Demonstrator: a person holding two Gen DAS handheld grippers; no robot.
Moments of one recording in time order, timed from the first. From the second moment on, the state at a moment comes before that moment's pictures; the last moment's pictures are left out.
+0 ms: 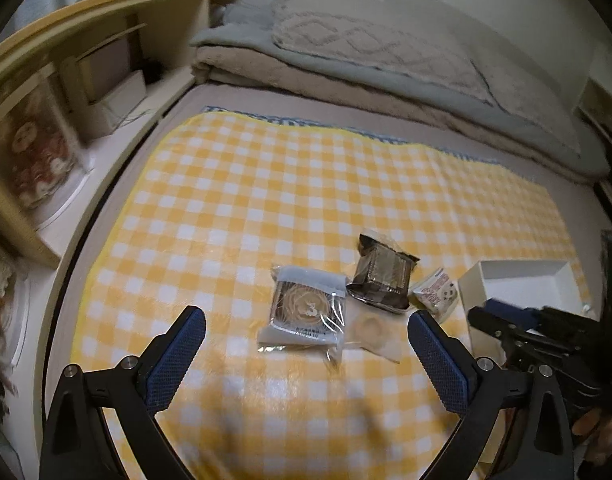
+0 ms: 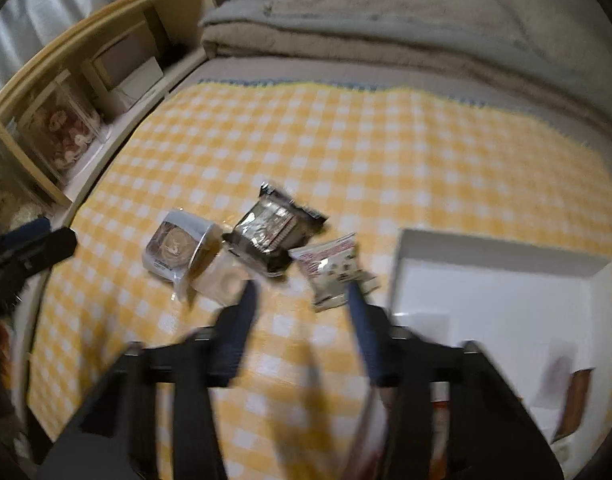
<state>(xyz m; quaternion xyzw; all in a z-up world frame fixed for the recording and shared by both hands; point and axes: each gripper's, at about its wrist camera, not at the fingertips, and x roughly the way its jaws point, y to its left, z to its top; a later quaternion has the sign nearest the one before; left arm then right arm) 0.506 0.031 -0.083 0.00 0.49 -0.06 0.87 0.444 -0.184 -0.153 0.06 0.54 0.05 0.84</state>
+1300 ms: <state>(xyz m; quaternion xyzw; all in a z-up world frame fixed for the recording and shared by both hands) 0.611 0.041 -0.216 0.05 0.56 0.00 0.83 0.476 -0.146 -0.240 0.10 0.62 0.14 0.76</state>
